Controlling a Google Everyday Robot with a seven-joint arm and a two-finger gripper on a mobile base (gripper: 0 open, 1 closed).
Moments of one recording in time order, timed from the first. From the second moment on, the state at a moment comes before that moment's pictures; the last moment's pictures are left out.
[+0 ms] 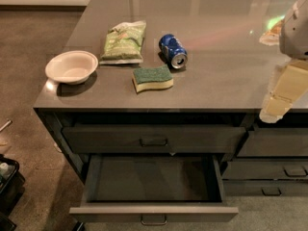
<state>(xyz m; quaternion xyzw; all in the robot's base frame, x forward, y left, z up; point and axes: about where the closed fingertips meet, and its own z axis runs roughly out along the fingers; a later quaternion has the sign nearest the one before) 0.438 -0.217 0.976 -0.60 0.78 -0.03 0.16</state>
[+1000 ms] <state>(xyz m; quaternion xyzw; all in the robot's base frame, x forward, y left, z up) 0.390 -0.213 0.932 -0.55 0.81 0.03 0.19</state>
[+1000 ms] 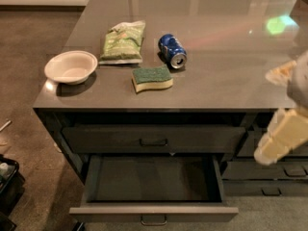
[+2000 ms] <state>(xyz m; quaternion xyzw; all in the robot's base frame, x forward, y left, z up) 0.312 -0.151 0.752 -0.38 0.86 0.21 0.26</state>
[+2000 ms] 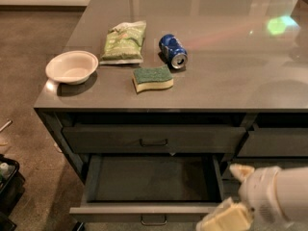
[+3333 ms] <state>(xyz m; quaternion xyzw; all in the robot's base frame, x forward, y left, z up) 0.264 -0.134 0.645 -0.35 0.88 0.27 0.18</state>
